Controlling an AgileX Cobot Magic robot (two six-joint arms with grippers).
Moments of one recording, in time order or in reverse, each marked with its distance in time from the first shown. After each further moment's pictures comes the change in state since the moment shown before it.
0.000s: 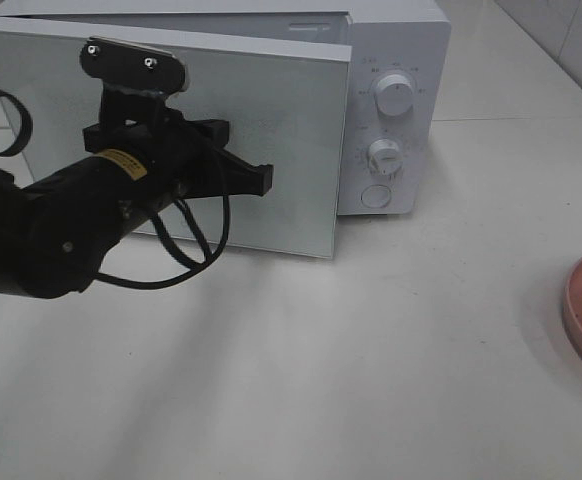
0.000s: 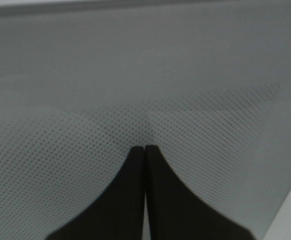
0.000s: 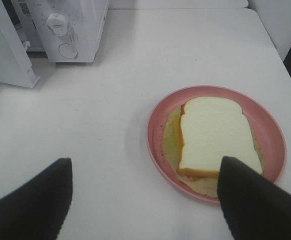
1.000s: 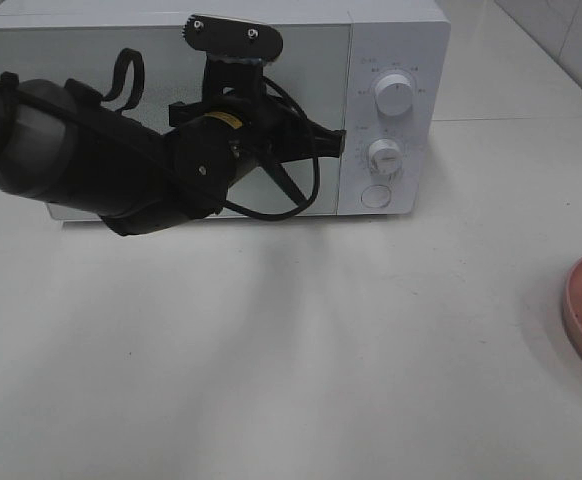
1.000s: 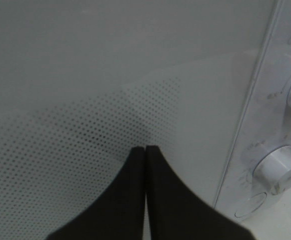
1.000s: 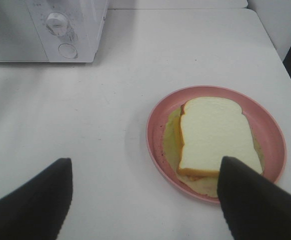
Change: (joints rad) left arm -0.029 0.203 -0.370 -0.248 0.160 0.218; right arm 0.000 0.000 0.000 0.000 0.000 0.000
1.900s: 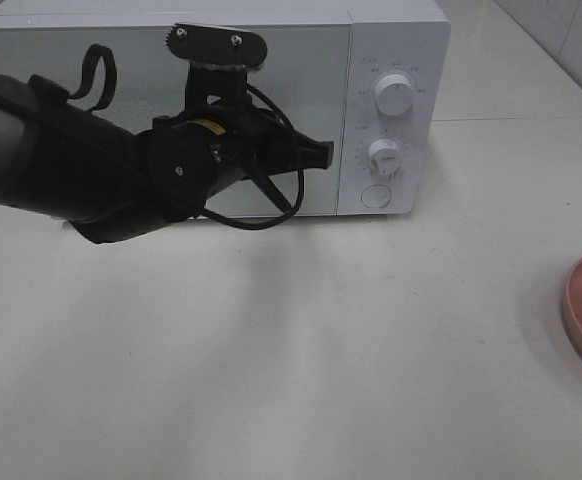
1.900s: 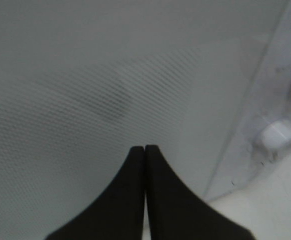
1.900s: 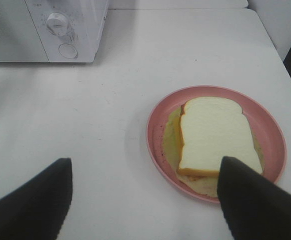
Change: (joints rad) left arm -0.019 -0.075 0.084 -0.049 0.070 0.009; right arm 0.000 0.000 0.000 0.000 0.000 0.000
